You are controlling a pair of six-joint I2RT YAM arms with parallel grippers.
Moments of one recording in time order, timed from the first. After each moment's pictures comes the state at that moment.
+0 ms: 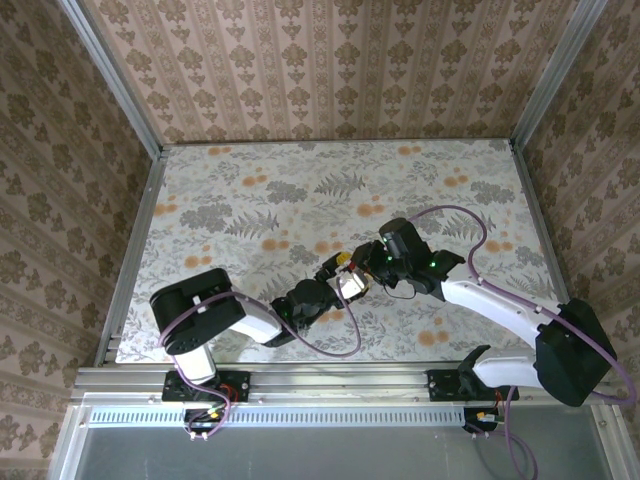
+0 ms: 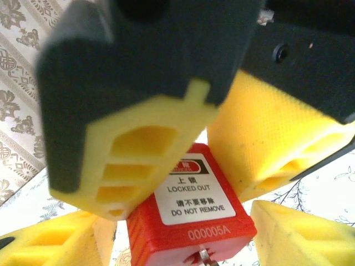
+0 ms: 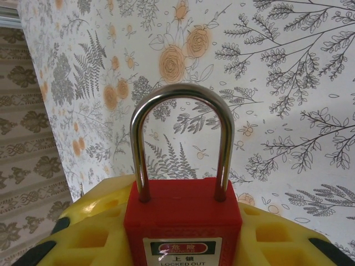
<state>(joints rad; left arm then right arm) -1.15 1.74 0.47 1.13 -0.30 0.41 0.64 1.26 0.78 -0.28 -0.14 1.21</state>
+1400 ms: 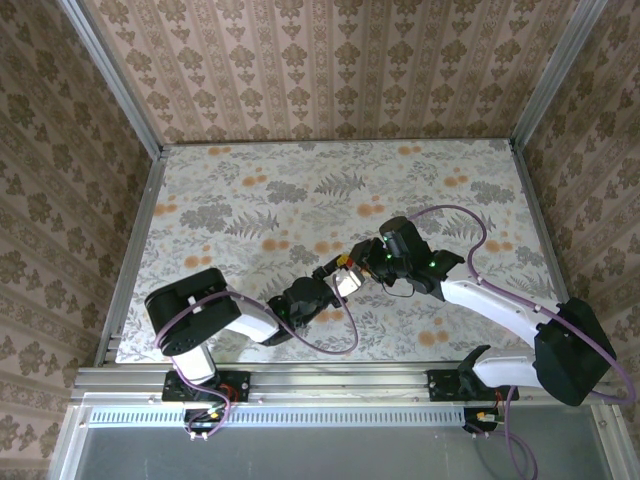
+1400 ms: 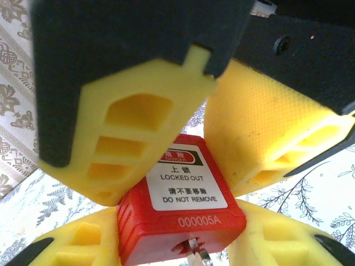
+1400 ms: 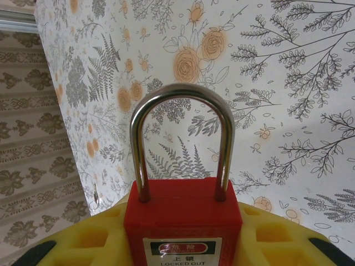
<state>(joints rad) -1.12 1.71 0.46 1.10 -0.27 0.39 0.64 1.27 0.78 -0.24 -0.16 1.24</state>
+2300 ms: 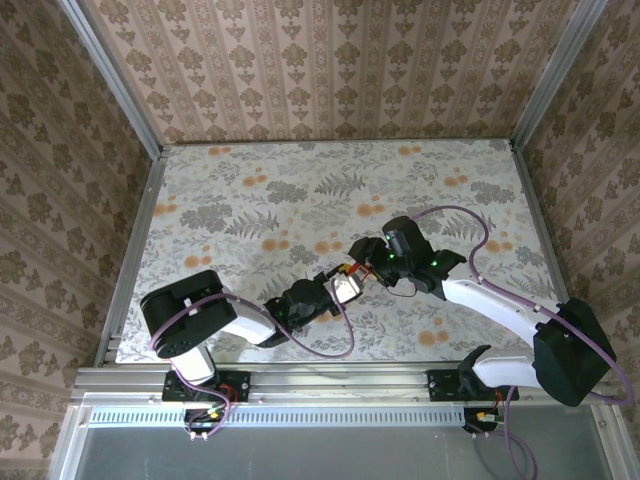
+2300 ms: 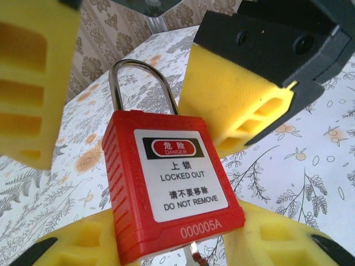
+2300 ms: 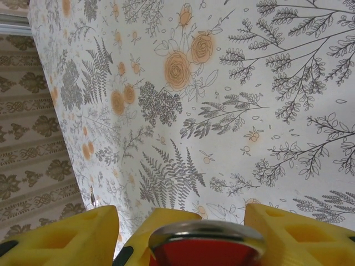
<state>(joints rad) -1.13 1.68 0.43 1.04 -0.17 0.33 0.60 1.27 0.77 -0.25 -0.17 1.23</state>
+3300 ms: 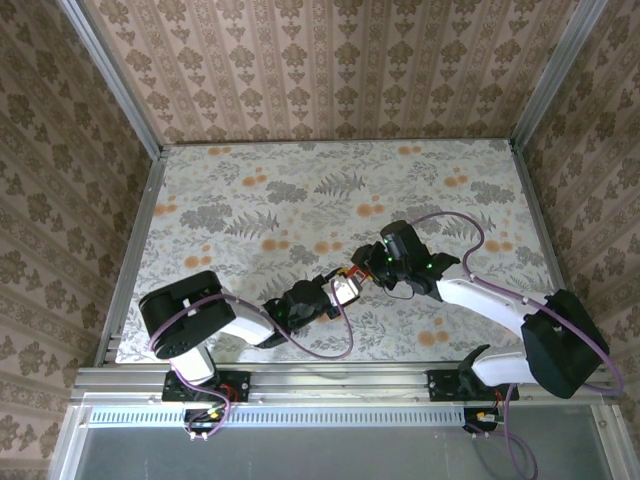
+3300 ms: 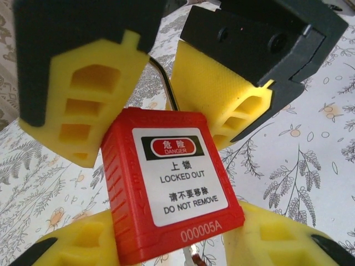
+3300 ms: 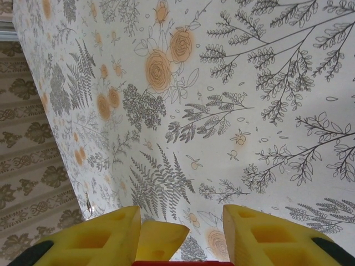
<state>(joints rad) -1.13 1.67 0.42 0.99 -0.16 0.31 0.61 1.33 0.72 -0.16 -0.19 1.27</state>
